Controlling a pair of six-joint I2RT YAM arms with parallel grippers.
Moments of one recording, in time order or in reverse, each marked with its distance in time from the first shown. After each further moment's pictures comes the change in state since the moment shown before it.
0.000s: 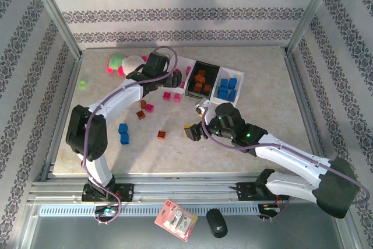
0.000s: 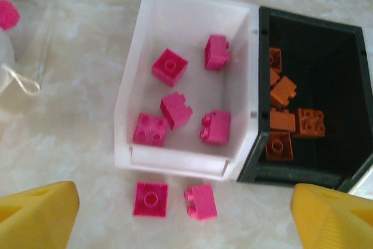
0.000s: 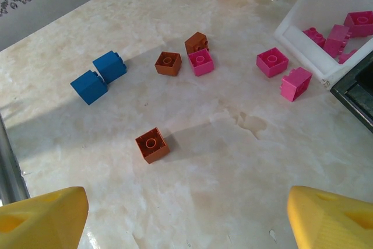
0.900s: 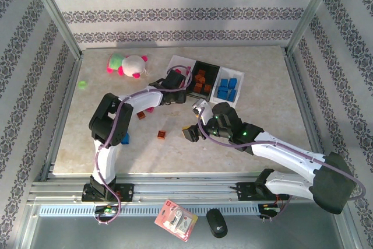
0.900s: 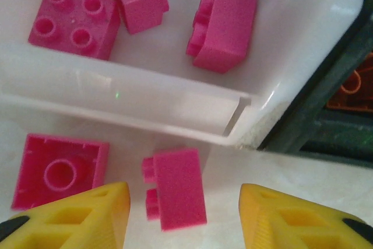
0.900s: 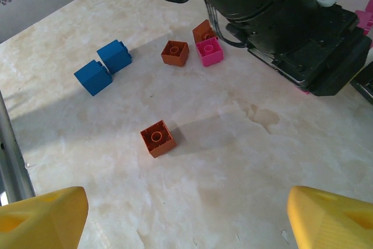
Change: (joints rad) left arm -0.082 0.285 0.011 0.066 -0.017 -0.139; right arm 0.000 0.050 0.004 0.015 -0.034 0.001
